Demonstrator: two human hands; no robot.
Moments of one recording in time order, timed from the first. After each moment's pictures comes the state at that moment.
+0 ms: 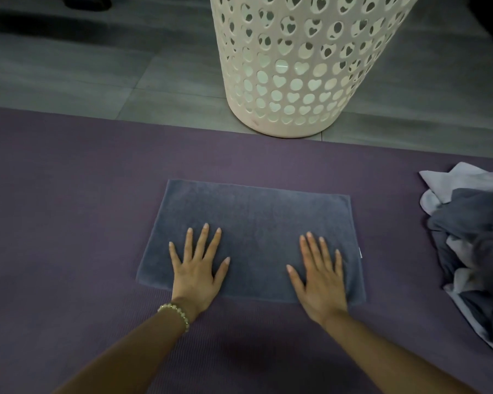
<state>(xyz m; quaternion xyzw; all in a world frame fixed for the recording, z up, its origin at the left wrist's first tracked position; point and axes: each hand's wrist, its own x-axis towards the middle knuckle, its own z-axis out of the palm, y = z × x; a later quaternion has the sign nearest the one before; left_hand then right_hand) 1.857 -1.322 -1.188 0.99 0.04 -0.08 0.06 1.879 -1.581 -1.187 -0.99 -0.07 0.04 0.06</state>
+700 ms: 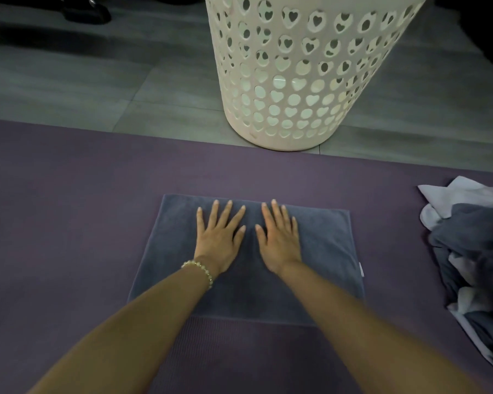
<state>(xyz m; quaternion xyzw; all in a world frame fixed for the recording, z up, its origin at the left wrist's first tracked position) 1.958 -1.349 -1.158 1.00 -0.02 -0.08 0.04 1.979 -1.498 -1.164 -0.98 -0.09 0.09 0.14</state>
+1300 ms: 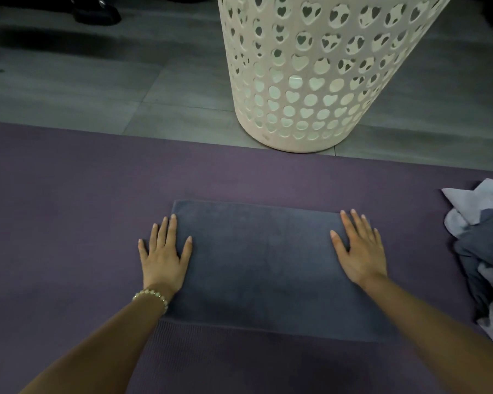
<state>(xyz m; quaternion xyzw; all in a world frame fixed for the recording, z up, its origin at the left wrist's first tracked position) 1.916 -1.247 -1.180 0.97 0.20 -0.03 0.16 1.995 -1.619 -1.177 -0.99 0.00 0.07 0.09</state>
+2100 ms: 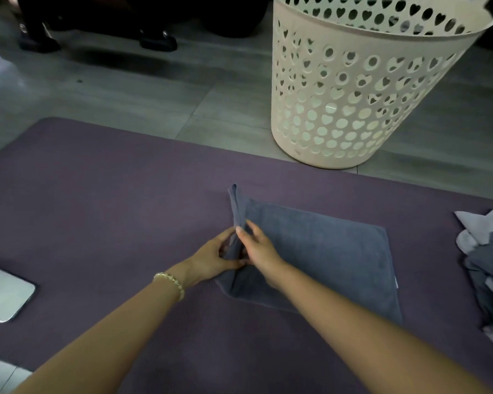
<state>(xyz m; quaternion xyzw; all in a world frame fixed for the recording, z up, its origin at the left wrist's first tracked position) 1.875 -1.253 -1.102 0.78 0.07 -0.19 0.59 1.917 -1.383 -1.104 -0.71 0.02 0.30 0.64</state>
